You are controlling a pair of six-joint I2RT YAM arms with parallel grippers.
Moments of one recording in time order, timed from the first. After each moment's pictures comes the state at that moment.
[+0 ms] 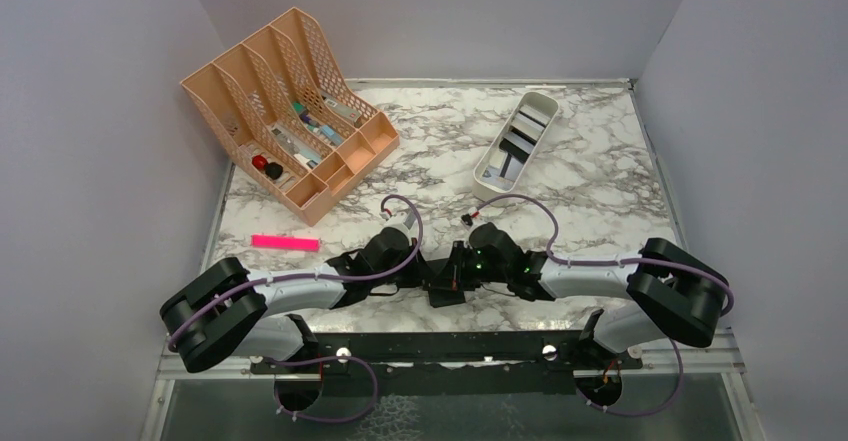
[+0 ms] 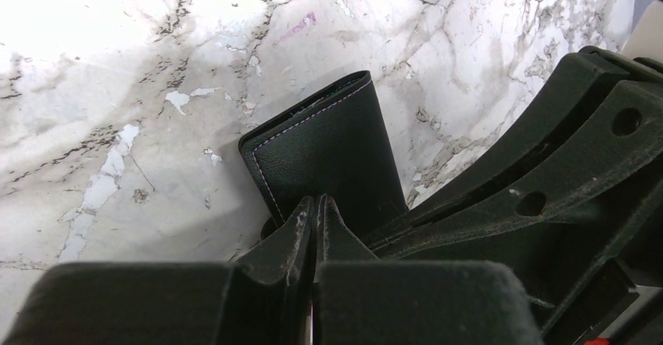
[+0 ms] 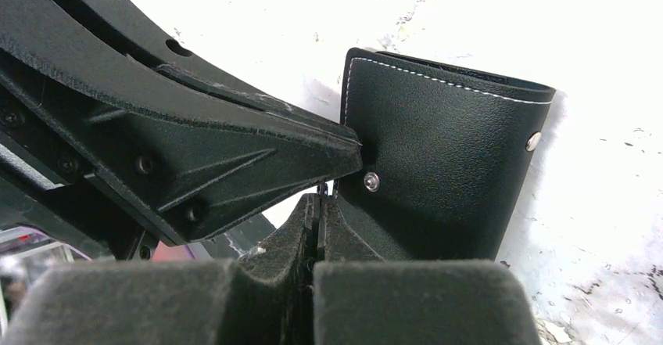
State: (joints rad) left arm -0.92 1.29 0.38 0.26 0.03 -0.89; right arm 0.99 1.42 0.49 0.29 -0.14 0.98
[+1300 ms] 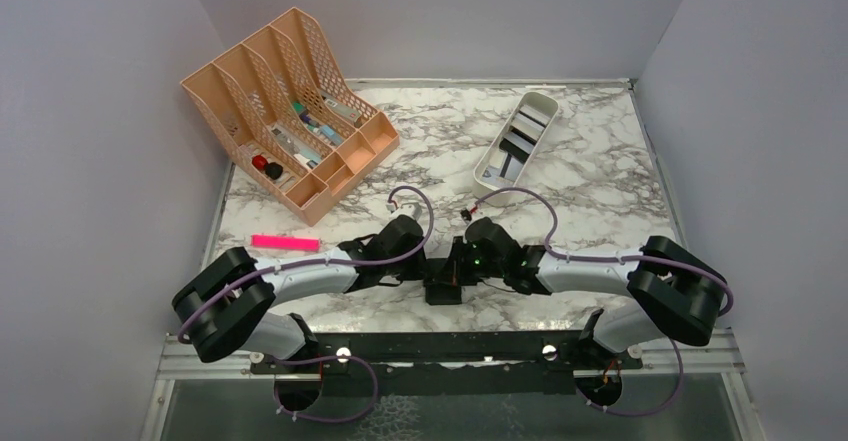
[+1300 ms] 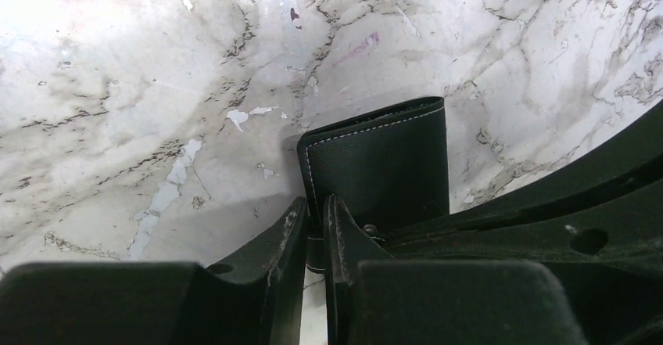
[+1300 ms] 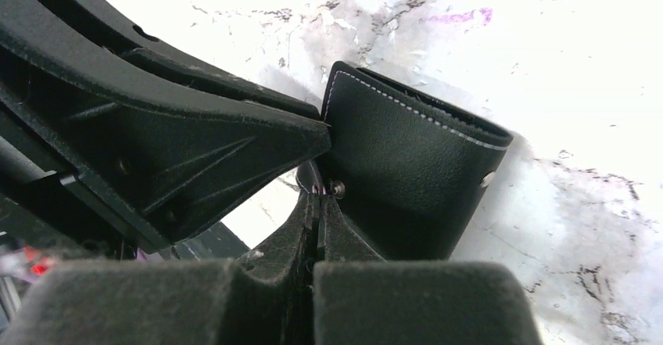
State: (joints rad) left arm -0.91 1.36 0.55 -0.03 -0.05 -0.83; right arm 0.97 1.43 0.55 0.18 -0.08 0.90
